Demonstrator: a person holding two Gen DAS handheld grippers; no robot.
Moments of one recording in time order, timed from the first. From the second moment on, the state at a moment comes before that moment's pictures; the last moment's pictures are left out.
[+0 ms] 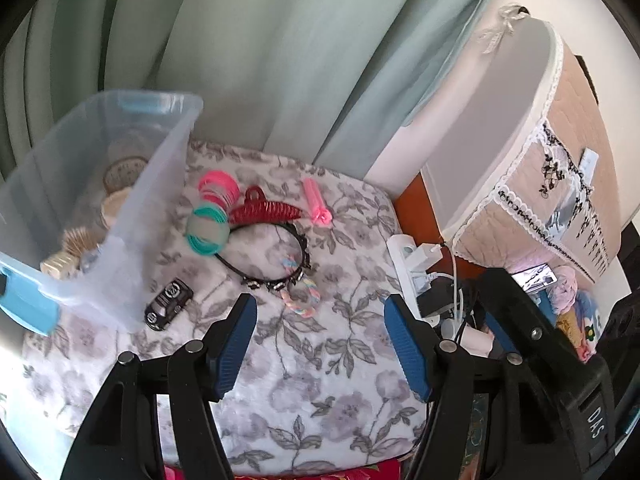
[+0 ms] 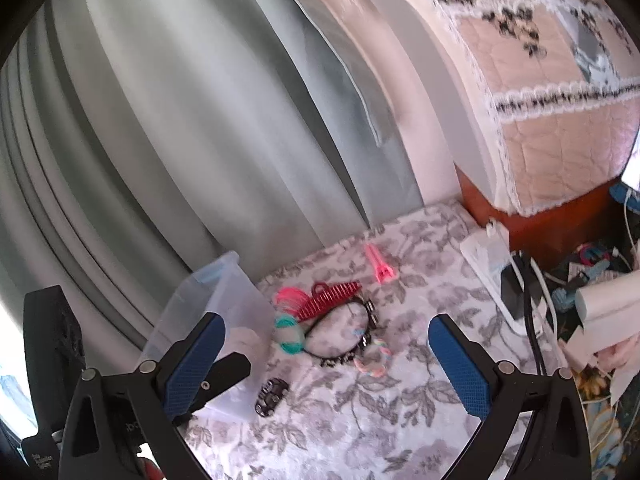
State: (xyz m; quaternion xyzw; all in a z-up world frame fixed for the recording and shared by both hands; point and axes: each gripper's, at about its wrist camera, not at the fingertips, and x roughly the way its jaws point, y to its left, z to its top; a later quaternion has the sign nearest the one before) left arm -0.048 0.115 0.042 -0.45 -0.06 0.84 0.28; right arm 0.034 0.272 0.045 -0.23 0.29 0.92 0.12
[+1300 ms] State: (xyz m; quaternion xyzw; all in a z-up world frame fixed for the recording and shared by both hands) left arm -0.096 0.101 -0.100 -0.51 0.11 0.85 0.11; right arm -0.042 0.278 -0.103 -0.43 0.34 0.83 0.08
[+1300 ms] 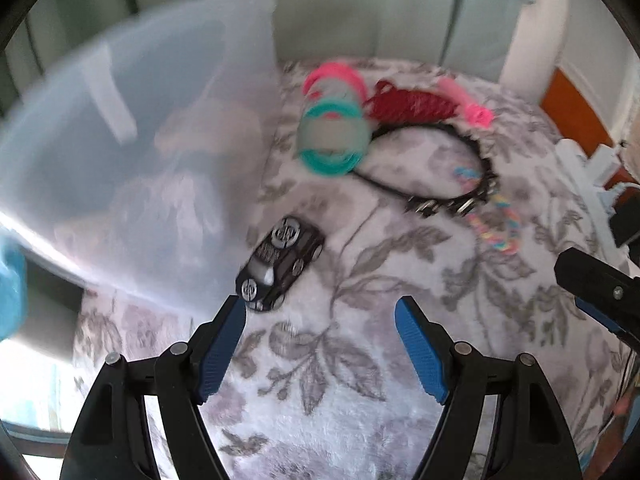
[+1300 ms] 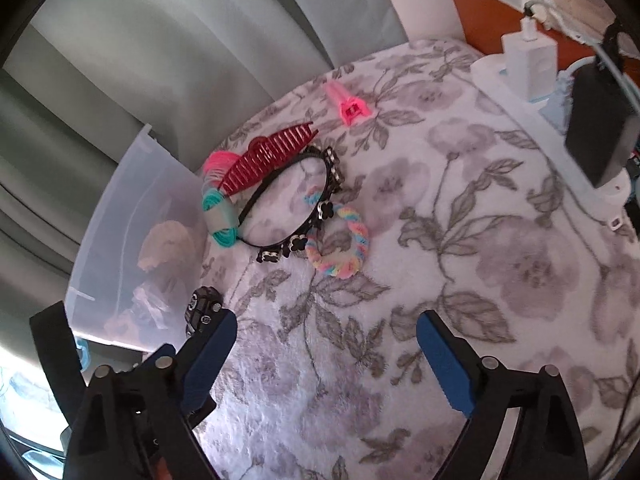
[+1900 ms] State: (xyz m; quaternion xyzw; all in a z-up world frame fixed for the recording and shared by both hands) left arm -0.113 0.102 -0.129 -0.53 0.08 0.84 0.11; right arm -0.069 0.273 -0.124 -0.45 0.34 0.82 0.06
